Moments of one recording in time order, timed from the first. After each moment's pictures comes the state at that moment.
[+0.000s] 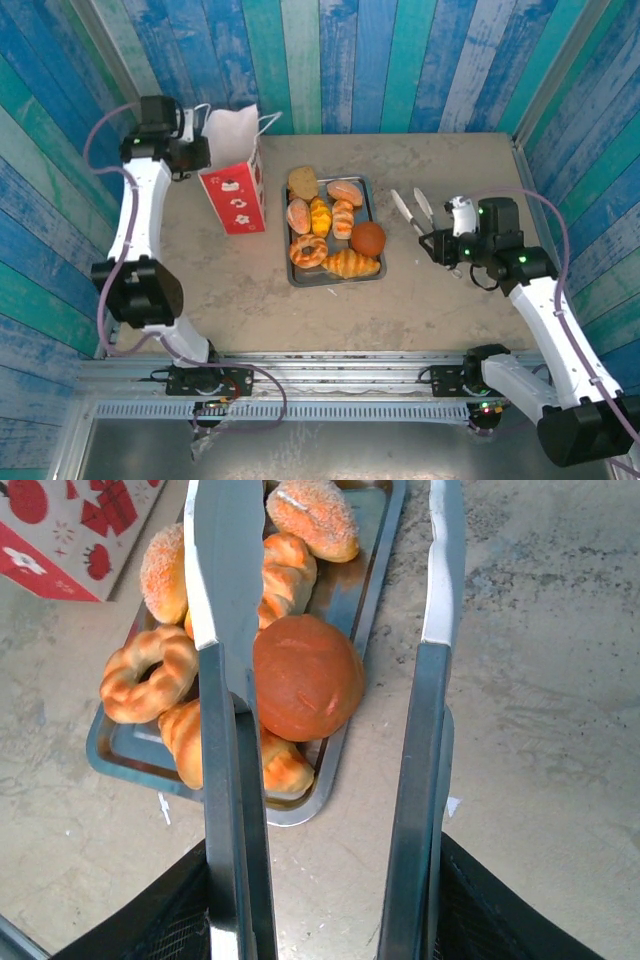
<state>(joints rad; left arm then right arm) 0.08 1.64 1.74 -0.92 0.12 -0.05 0.20 0.94 0.88 -0.73 -0.34 0.08</state>
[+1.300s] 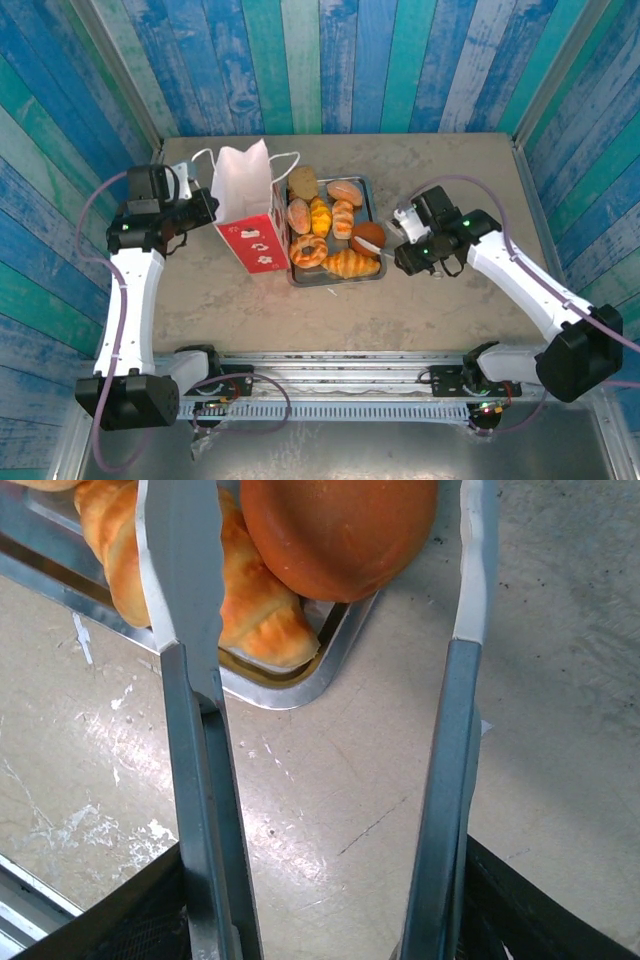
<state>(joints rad) 0.08 1.09 1.19 -0.83 0.38 -0.27 0.50 1.29 1.06 -0.96 -0.09 -0.05</state>
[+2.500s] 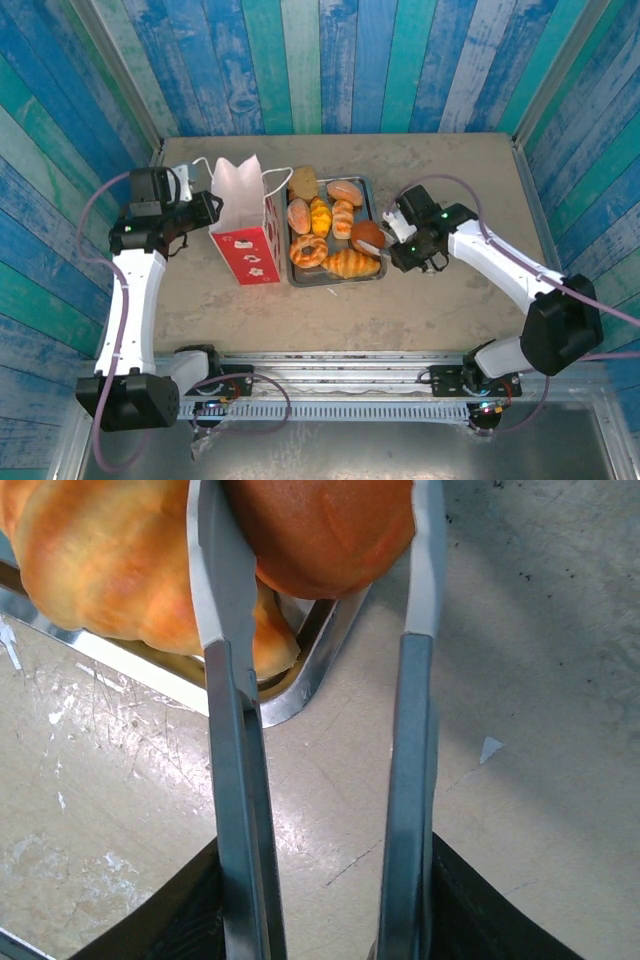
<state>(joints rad) 0.08 1.08 1.16 -0.80 0.32 -0.24 0.52 1.42 1.08 -0.91 -0.04 -0.05</state>
